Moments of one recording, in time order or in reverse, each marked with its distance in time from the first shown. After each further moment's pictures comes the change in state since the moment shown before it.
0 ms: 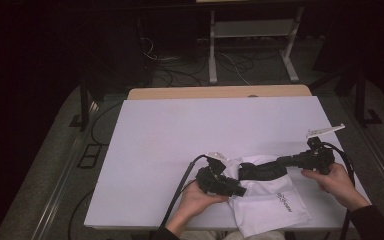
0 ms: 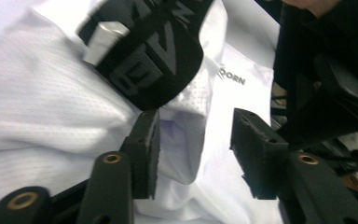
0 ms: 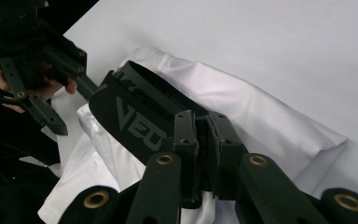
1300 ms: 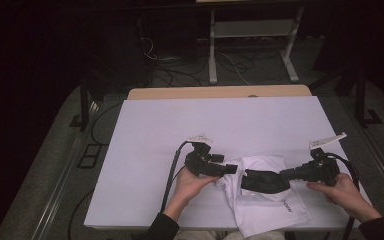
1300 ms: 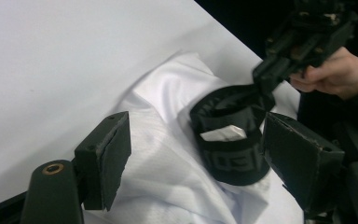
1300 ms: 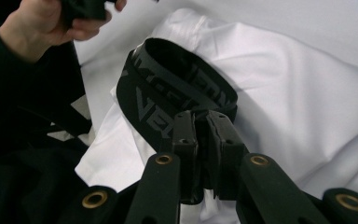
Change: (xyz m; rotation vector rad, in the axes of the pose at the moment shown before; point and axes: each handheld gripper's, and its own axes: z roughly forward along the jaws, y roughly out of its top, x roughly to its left) left arm 0.032 0.016 -0.028 -0.204 0.067 -0.051; right arm 0.015 -0.022 -0.005 0.072 0.092 -0.018
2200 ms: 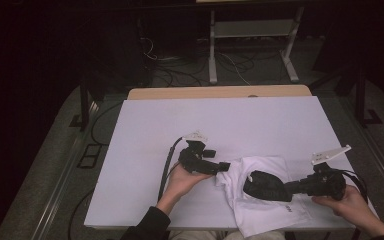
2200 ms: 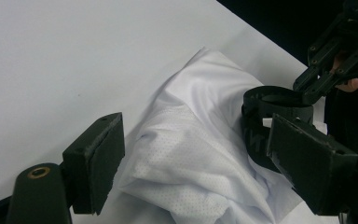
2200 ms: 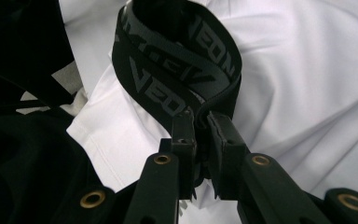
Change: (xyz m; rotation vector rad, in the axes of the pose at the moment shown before) left arm 0.008 0.002 -0.014 0.021 0.067 0.090; right arm 0.026 -0.024 -0.002 0.066 -0.097 -0.074
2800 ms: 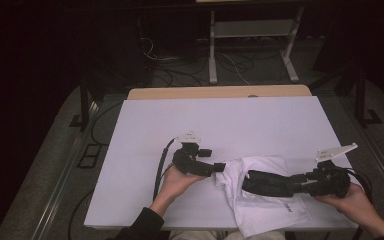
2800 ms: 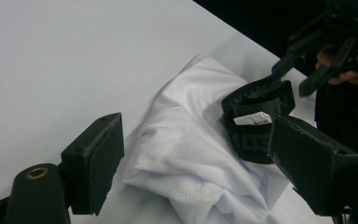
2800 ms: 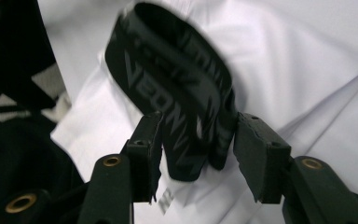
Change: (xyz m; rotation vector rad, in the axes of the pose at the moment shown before) left arm 0.002 -0.006 -0.017 -0.048 -0.011 0.017; right arm -0.002 0.007 -0.013 -0.039 -0.071 -0.006
